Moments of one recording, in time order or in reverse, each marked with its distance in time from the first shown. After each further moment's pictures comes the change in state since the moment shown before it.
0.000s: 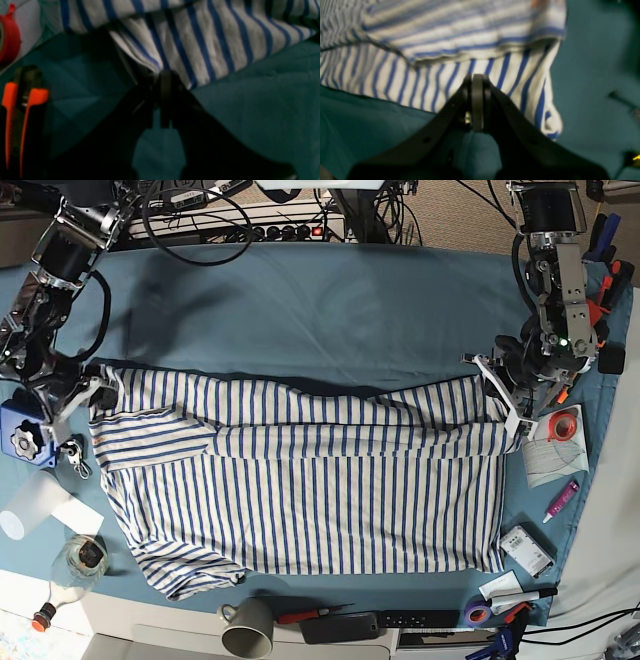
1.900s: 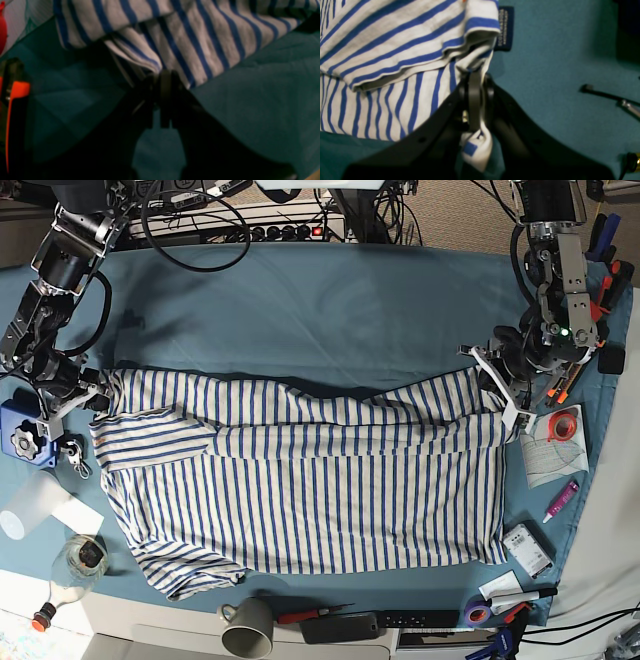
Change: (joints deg) left arm 2.4 0.0 0.0 2.4 -3.0 0.0 -0.3; right arm 2.7 1.0 -1.8 -16.5 -10.4 -5.6 13.6
